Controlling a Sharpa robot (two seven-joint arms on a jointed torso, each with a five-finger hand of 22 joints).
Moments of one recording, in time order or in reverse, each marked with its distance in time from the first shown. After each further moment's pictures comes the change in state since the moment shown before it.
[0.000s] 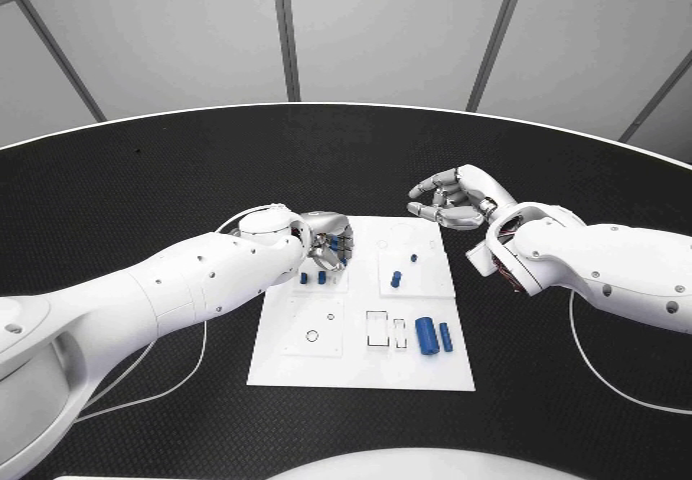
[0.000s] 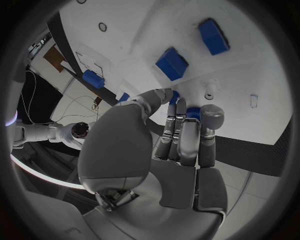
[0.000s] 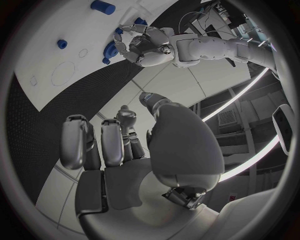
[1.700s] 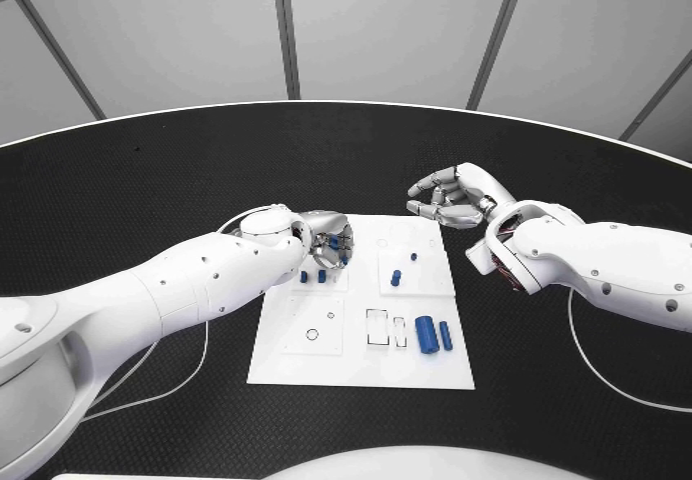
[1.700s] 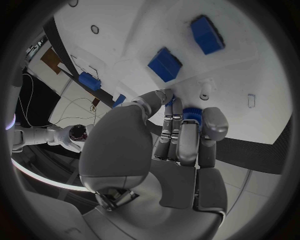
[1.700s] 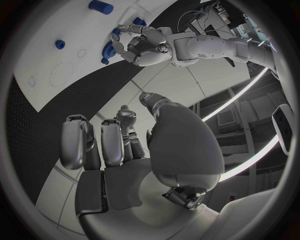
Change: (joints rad) left arm -0.012 0.011 -0.001 -0.023 -0.024 -0.016 -0.006; left_hand 0.000 0.045 0.002 -0.019 -0.047 0.050 -0.013 -0.019 0.014 0.062 -0.020 -0.035 0.169 0.027 -0.012 0.011 -0.015 -0.014 0.055 -0.009 0.067 0.090; right arm 0.000 0.002 0.000 0.002 0.000 -0.001 0.002; right_hand 0.000 0.000 0.000 0.000 0.000 0.000 0.000 0.000 0.001 0.000 0.000 0.000 0.000 0.000 0.000 0.000 0.000 0.000 0.000 0.000 0.000 0.000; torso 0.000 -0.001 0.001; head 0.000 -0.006
